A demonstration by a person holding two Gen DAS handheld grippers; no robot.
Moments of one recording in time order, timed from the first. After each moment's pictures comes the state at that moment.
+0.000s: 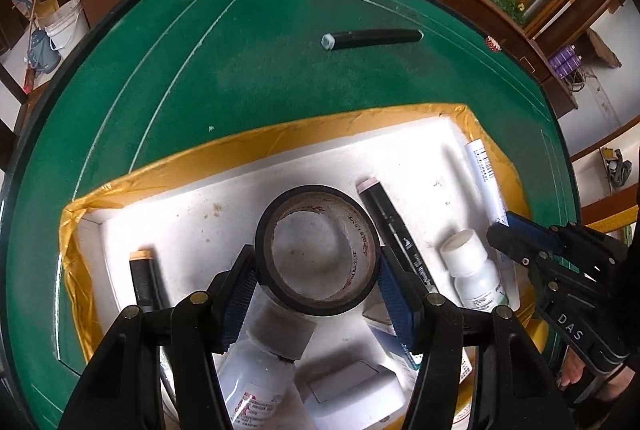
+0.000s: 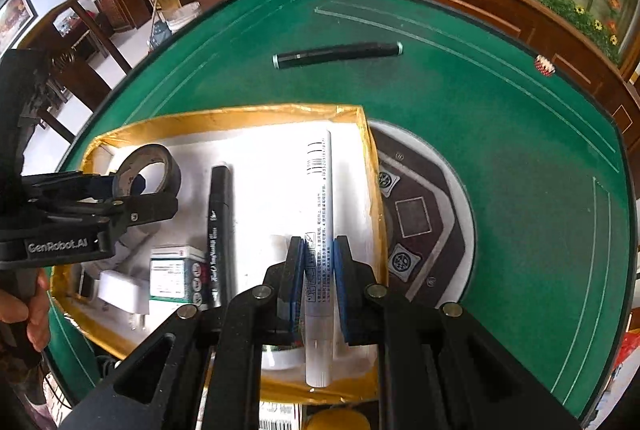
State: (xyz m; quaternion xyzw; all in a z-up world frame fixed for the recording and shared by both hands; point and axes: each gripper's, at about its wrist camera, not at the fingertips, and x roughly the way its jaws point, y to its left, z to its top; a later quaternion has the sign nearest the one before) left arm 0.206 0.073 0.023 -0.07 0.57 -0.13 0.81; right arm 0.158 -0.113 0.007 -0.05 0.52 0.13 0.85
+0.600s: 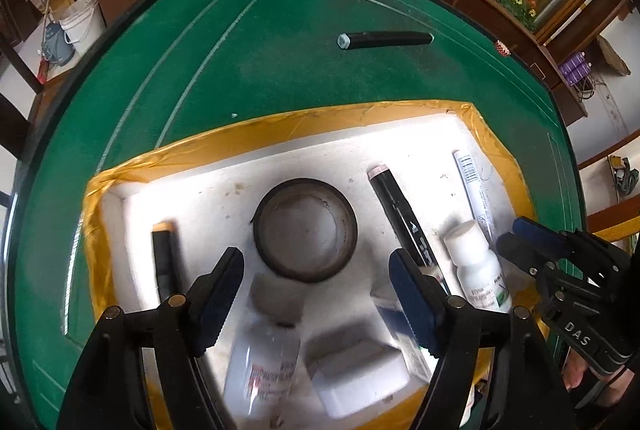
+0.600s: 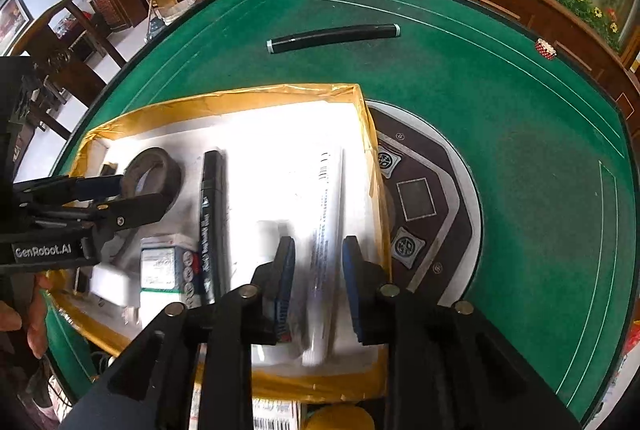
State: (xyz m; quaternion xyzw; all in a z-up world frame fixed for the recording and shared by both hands) left arm 0.187 0.081 0.036 -0.08 0.57 -0.10 0.81; right arm 0.143 -0.120 0.006 -0.04 0.52 0.13 0.84
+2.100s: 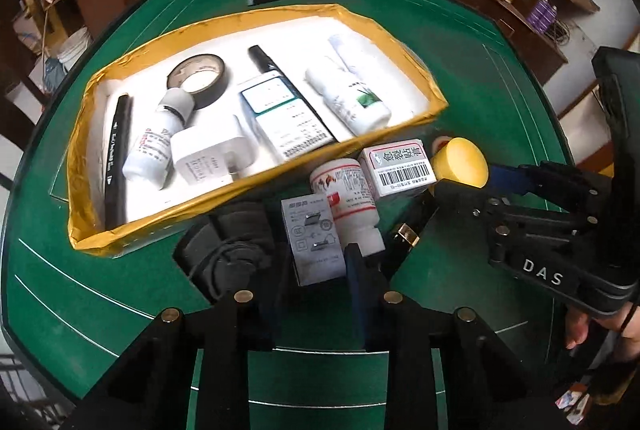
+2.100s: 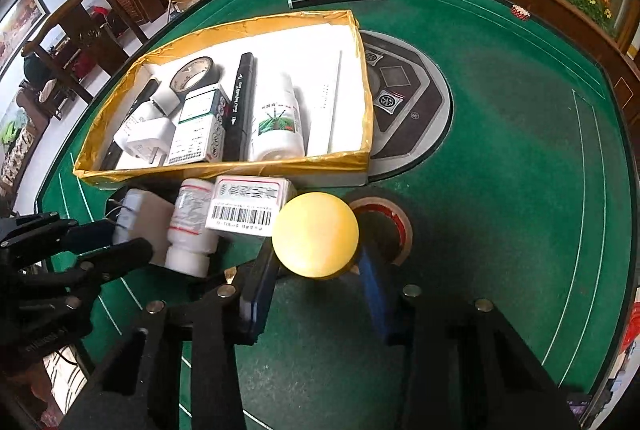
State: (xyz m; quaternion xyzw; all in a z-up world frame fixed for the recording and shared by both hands) left arm 0.028 -0.007 0.045 -0.01 0.55 -0.12 0.83; right arm 0.031 -0.156 -0.002 -0.04 0.52 0.15 0.84
